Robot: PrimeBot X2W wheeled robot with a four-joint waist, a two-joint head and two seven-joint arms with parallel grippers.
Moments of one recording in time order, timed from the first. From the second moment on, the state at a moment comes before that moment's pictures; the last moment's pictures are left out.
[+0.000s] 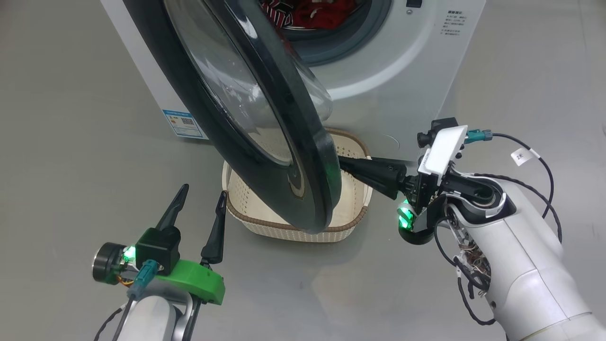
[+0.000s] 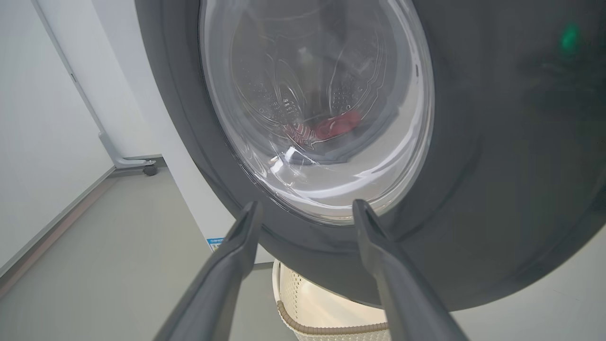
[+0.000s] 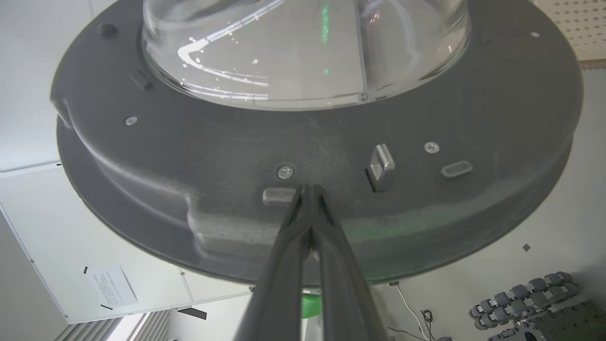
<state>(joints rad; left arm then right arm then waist) -0.22 0.03 -0.27 0.32 -0.22 -0.01 -0.26 -0.61 -0.07 0.37 0.53 1.83 0.06 0.83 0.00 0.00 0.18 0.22</state>
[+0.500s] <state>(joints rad) -0.20 0.03 -0.28 0.32 -0.22 -0.01 -0.26 -0.58 -0.07 0.51 0.50 1.92 0.06 0.80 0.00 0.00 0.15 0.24</state>
